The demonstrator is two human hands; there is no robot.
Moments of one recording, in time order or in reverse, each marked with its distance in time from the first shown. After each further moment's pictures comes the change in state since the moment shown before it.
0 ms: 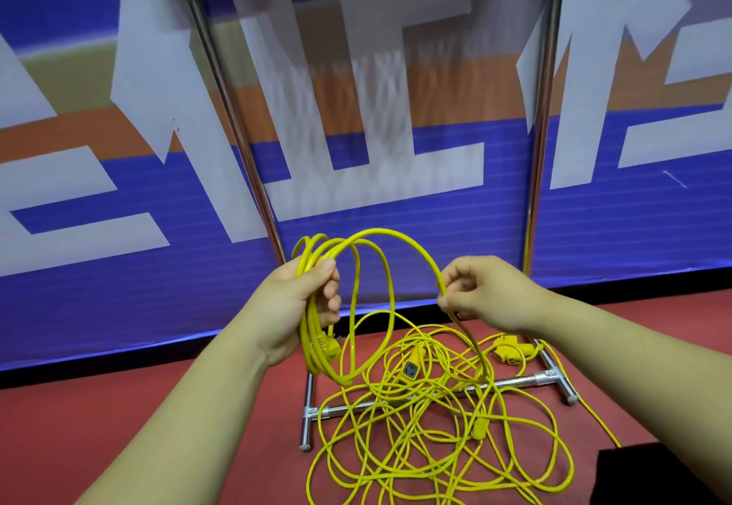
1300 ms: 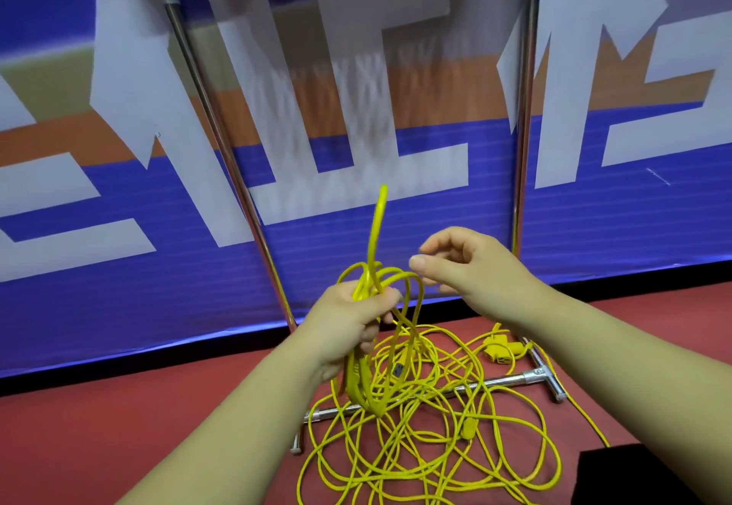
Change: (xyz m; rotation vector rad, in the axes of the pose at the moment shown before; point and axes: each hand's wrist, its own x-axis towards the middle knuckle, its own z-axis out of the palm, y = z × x) left_hand 0.012 -0.034 0.071 0.148 -0.078 -0.091; right_hand -0.026 -0.046 -0.013 0.279 0.170 -0.088
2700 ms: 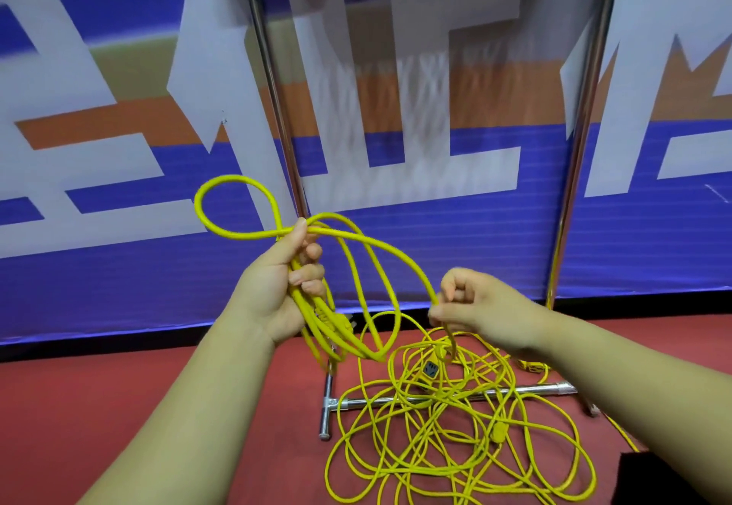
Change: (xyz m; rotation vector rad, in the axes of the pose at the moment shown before) left_hand -0.046 0.041 -0.119 -0.679 0.147 0.100; right_hand 0.006 0.037 0.063 0.175 -0.345 0.092
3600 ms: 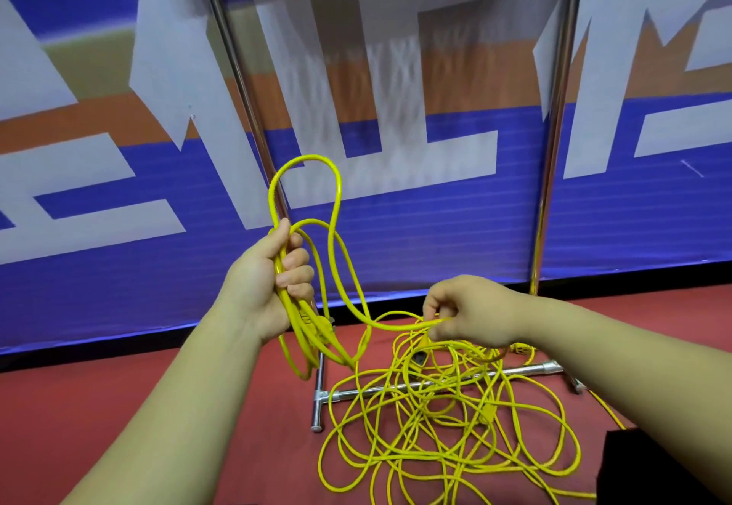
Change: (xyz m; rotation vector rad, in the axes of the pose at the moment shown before) left_hand 0.007 -0.013 0.013 0.033 0.038 -0.106; right_hand -0.007 0.003 -0.022 -0.835 -0.104 0.055
